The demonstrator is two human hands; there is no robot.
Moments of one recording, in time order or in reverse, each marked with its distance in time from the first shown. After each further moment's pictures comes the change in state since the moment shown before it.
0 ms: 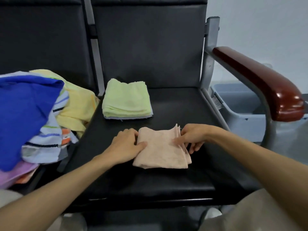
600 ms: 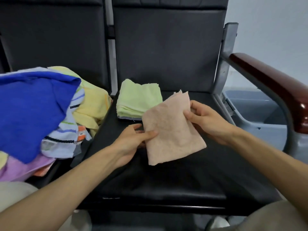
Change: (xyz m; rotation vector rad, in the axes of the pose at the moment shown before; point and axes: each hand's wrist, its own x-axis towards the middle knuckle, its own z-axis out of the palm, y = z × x) left_hand -0.011 0.002 -0.021 -1.232 -0.030 -0.153; right_hand -0.027 -0.032 -0.008 0.624 0.248 -0.630
